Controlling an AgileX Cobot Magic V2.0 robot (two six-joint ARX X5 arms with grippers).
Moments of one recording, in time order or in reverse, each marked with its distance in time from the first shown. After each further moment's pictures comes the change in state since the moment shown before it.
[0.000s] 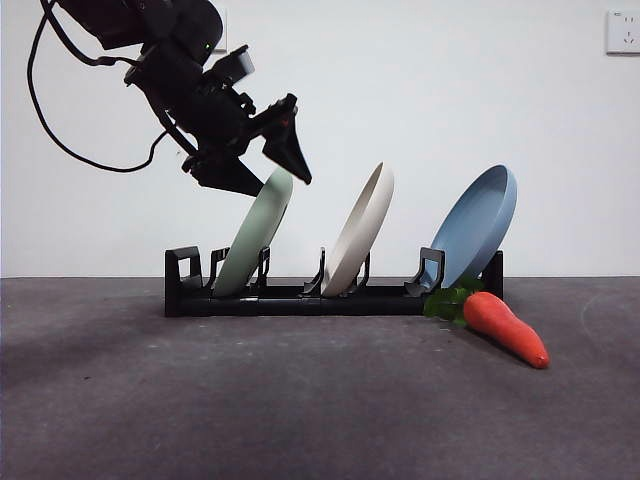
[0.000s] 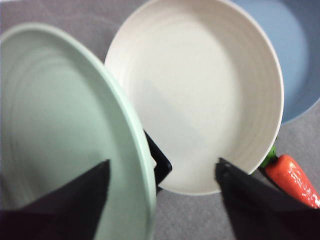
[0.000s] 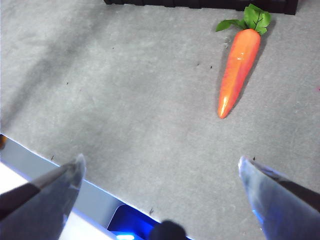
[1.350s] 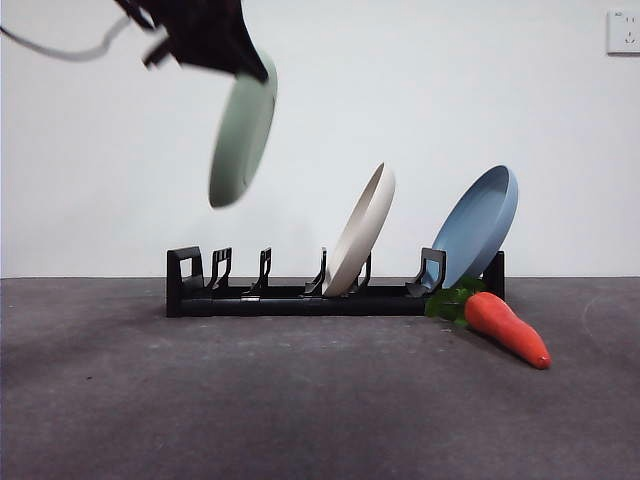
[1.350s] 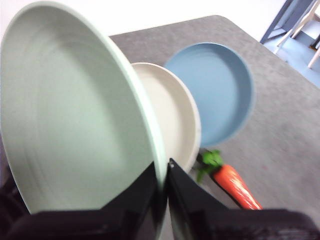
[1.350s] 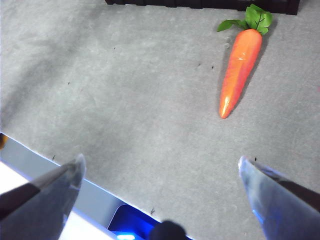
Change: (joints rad) left arm -0.001 -0.325 0.000 -0.230 0.034 -0.013; right arm 0.000 0.000 0.000 0.000 -0.003 0.000
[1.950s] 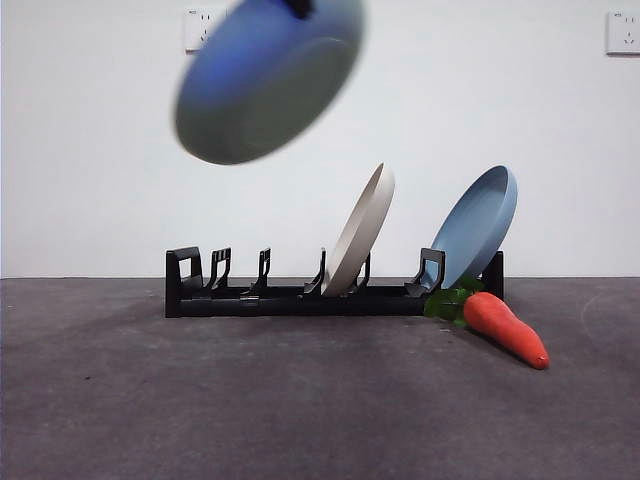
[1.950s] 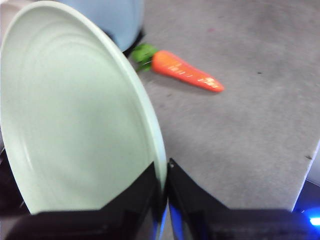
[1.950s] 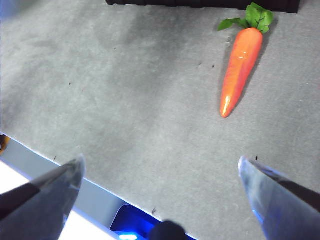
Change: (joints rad) left arm -0.531 -0.193 -0.114 -0.361 -0.494 0.292; right arm 0.000 0.000 0.000 0.000 -0.001 0.012
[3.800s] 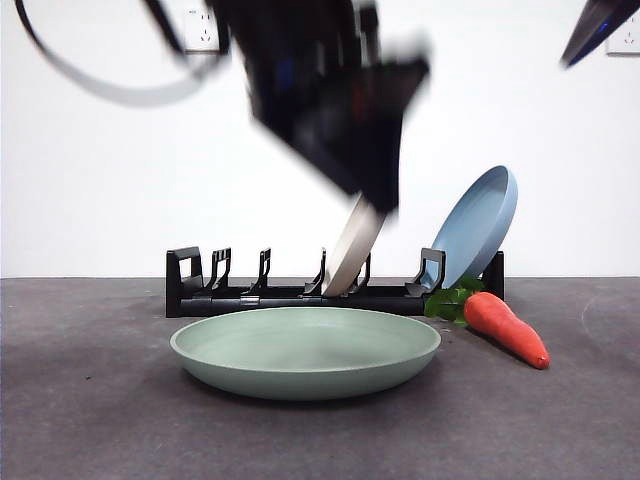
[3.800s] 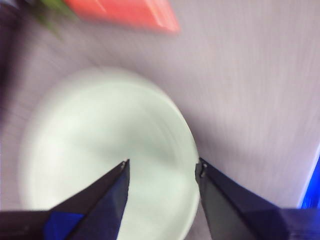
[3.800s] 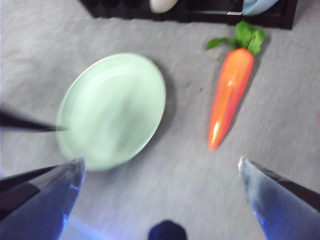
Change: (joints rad) left arm -0.174 0.058 -0.331 0.318 -0.156 -0.060; right arm 0.000 0.253 0.000 0.245 0.003 0.018
